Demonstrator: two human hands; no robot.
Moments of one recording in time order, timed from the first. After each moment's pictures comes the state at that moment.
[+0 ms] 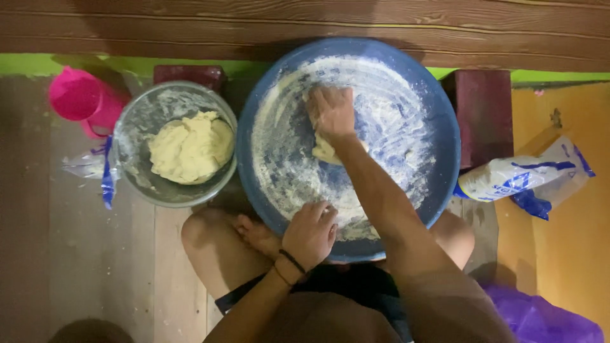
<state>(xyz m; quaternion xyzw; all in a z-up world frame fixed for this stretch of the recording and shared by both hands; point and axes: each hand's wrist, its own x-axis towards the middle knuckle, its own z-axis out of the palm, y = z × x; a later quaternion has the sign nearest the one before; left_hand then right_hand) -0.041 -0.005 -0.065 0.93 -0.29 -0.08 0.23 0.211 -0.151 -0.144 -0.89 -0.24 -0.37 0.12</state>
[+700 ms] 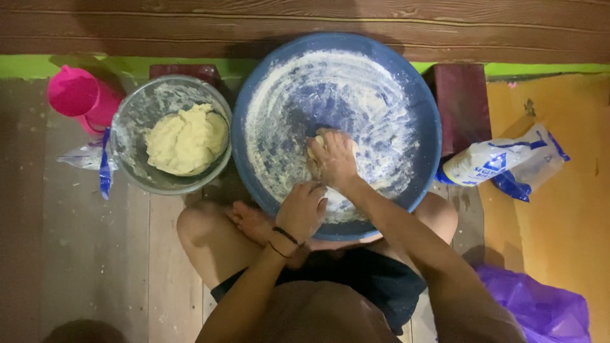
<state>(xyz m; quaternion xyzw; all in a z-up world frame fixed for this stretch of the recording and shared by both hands) -0.039 -0.023 -0.067 0.93 -0.09 -0.12 0.32 0.060 -0.158 -0.103 -0.97 -0.18 -0.15 0.05</state>
